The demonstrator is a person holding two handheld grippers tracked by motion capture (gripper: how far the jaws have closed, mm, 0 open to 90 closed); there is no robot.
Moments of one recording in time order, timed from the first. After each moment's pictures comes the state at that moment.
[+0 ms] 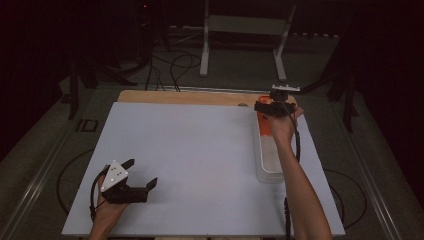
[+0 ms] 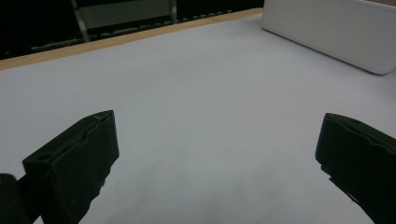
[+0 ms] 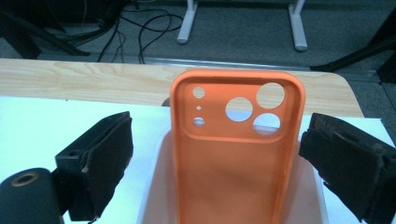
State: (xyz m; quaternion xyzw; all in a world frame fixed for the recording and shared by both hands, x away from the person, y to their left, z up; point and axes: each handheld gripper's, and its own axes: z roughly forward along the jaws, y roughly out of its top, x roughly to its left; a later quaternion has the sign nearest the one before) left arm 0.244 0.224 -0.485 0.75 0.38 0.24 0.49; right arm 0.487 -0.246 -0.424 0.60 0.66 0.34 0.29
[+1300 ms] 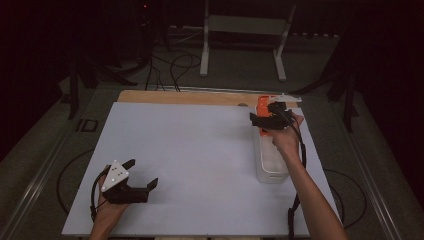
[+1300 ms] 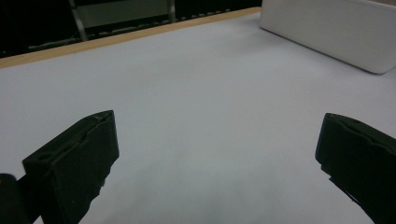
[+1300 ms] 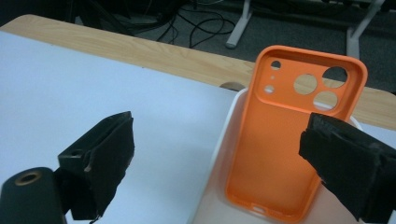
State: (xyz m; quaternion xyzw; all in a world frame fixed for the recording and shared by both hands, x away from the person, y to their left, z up) left arm 0.244 0.222 -0.485 0.75 0.38 0.23 0.49; right arm 0.431 -0.236 -0.413 0.51 0.73 0.38 0.26
